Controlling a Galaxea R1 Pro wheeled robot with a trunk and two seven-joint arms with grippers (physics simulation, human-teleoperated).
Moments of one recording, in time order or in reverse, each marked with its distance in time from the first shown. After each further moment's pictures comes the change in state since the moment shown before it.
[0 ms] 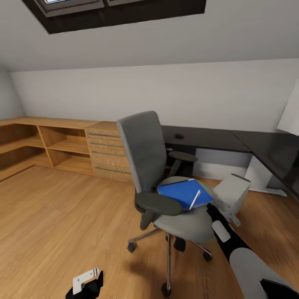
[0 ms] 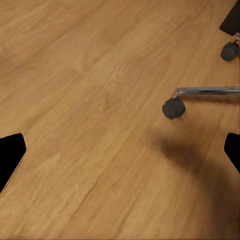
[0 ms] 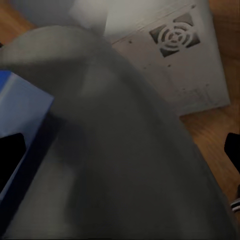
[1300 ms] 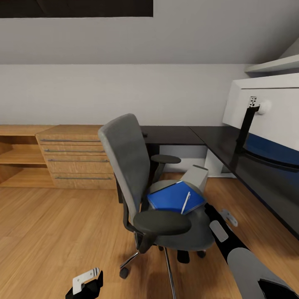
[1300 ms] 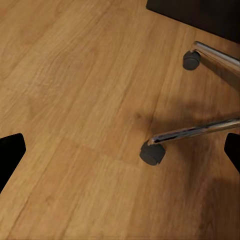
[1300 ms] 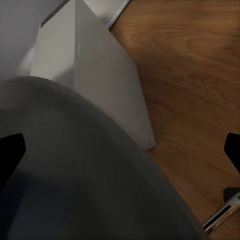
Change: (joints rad) left arm 0.000 0.000 0.000 0.000 0.000 0.000 0.001; right arm 0.000 0.017 0.002 -0.004 -0.001 0.003 -0.002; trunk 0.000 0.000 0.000
